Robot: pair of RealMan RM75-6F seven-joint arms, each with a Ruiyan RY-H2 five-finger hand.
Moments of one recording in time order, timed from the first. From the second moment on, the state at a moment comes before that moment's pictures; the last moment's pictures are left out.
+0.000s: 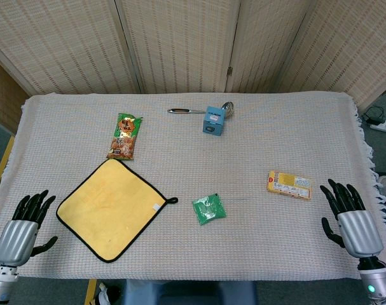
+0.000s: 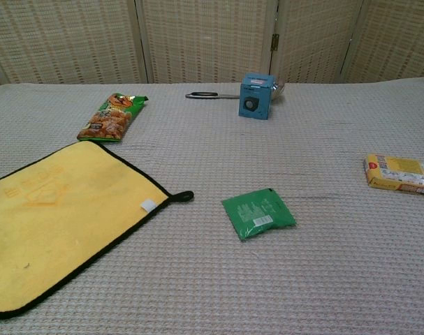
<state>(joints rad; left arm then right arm) -0.11 -1.16 0.01 -1.58 1.61 1.49 0.11 0.08 -1.14 0.01 -1.60 -1.62 1.51 -0.09</state>
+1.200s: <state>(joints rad) -0.47 -1.26 -0.18 -1.52 1.42 1.07 -0.08 0.10 -1.17 0.03 -1.56 -1.56 1.45 -0.08</state>
